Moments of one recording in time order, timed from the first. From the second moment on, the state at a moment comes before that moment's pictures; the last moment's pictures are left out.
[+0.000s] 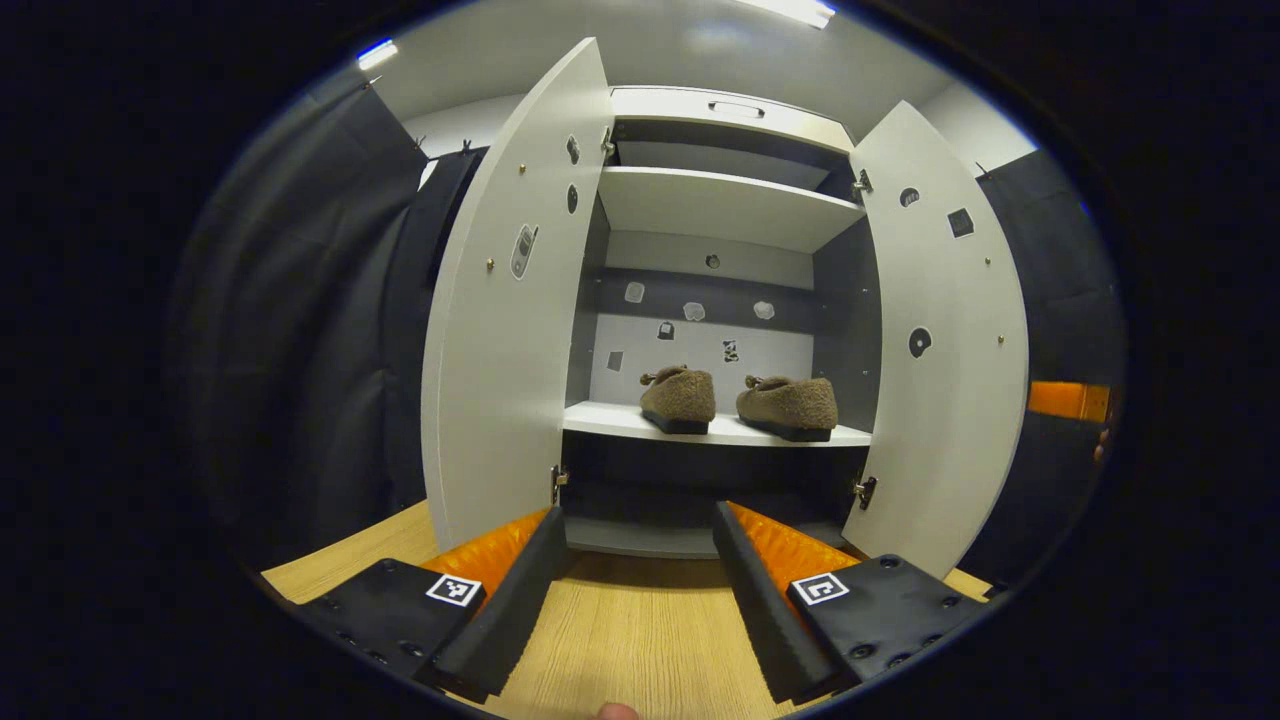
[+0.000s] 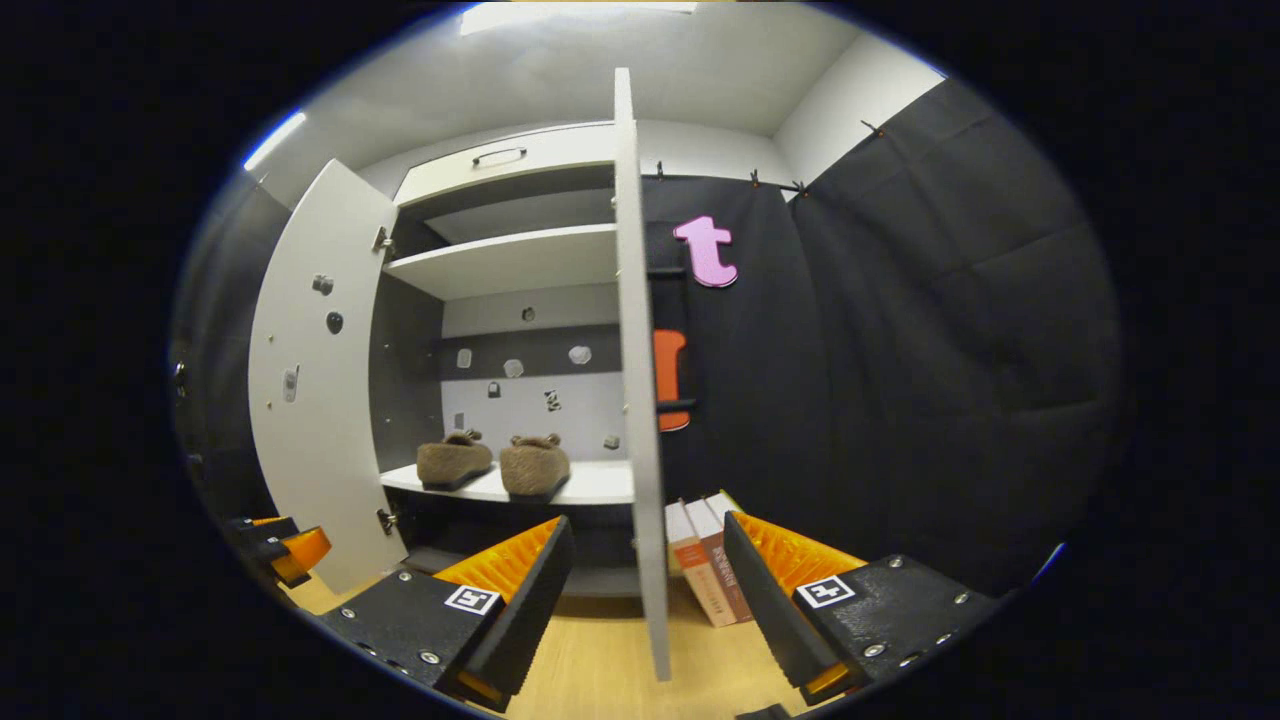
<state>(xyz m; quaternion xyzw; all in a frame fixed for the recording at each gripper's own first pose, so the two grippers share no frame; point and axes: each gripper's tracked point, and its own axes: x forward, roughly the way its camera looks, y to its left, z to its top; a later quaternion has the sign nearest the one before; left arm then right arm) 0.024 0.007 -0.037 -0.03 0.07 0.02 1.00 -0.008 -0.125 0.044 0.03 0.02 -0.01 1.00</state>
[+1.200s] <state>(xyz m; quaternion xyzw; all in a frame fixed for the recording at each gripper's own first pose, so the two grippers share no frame) 0.020 0.014 -0.024 -0.01 0.05 0.02 1.00 0.071 -0.185 0.133 -0.02 -0.02 -0.05 1.00</state>
